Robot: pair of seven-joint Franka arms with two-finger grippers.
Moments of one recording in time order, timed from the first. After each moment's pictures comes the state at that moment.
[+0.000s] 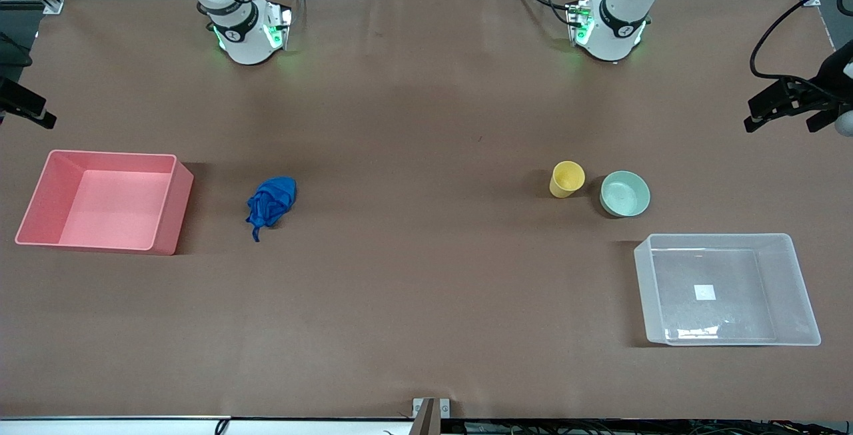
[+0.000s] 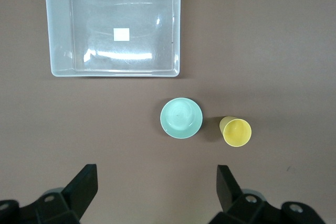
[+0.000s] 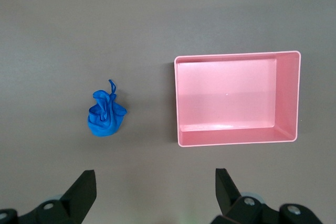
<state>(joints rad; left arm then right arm) -0.07 -0.03 0.05 -1.58 -0.01 1.58 0.00 -0.03 -0.01 -0.11 -1.50 0.00 1.47 -0.05</state>
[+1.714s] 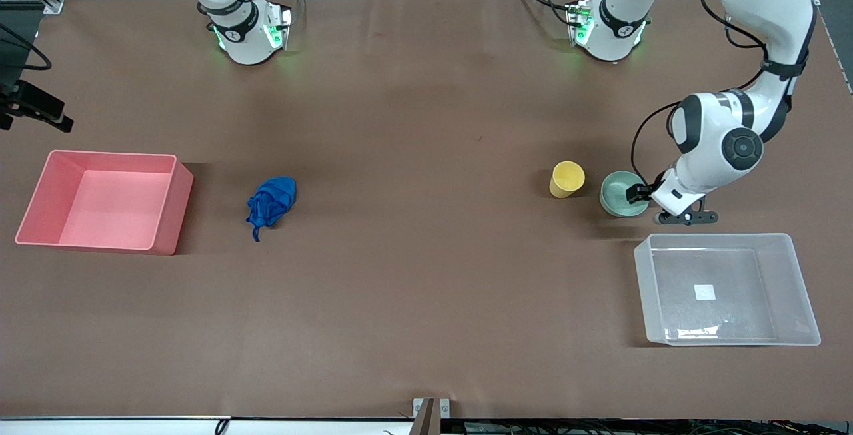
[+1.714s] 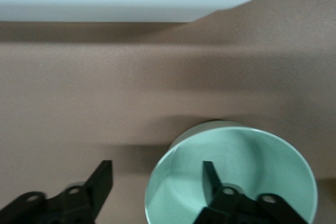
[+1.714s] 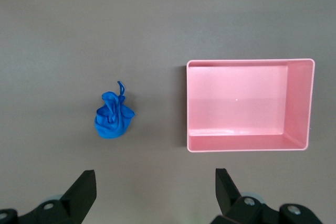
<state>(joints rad) -0.05 0.34 0.05 -2.29 -0.01 2.57 0.00 0.03 0.00 -0.10 -1.53 0.00 1.53 0.01</state>
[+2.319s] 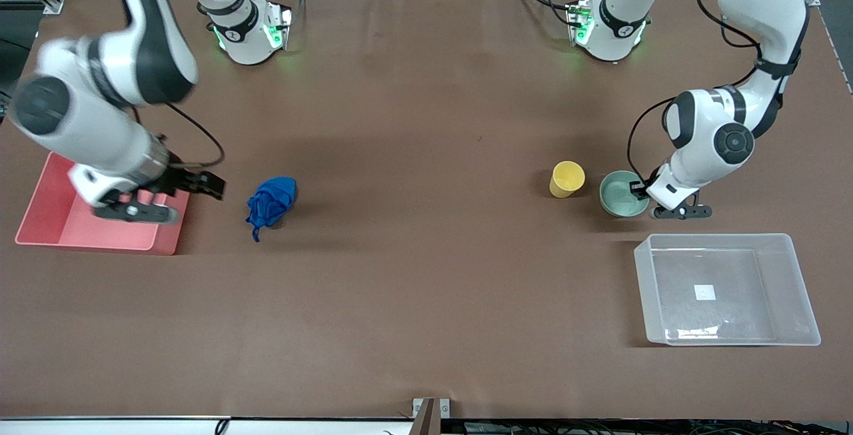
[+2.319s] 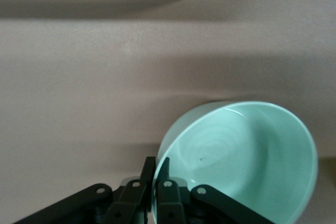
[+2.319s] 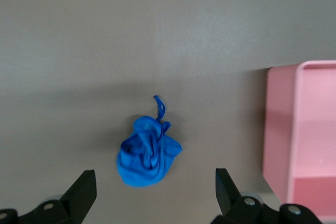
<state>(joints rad) -0.05 0.26 0.05 -2.34 -0.01 2.51 0.00 0.24 0.17 -0.10 -2.00 0.00 2.14 0.22</state>
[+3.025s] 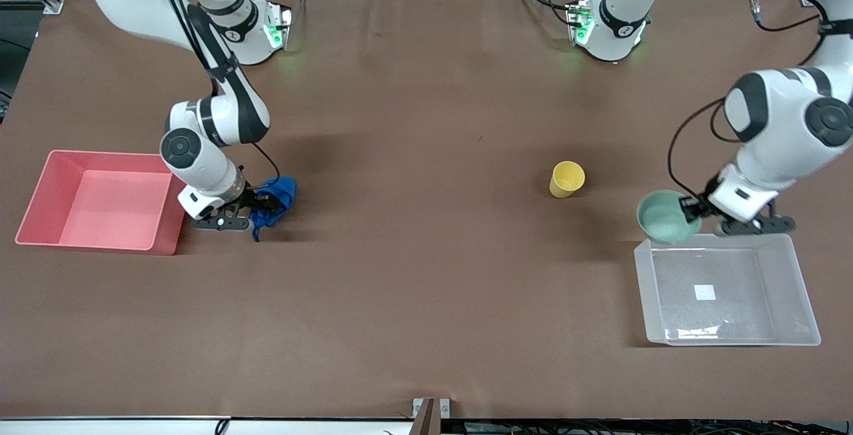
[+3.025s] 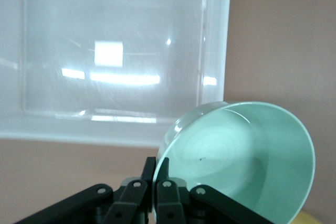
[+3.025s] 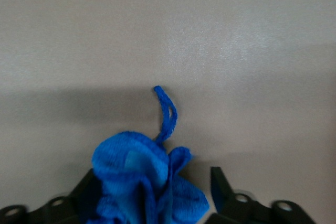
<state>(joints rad) -0.04 0.28 0.08 -1.92 -0.01 2.33 0.00 0.28 0.39 -0.10 -2.25 0.00 2.67 0.22</state>
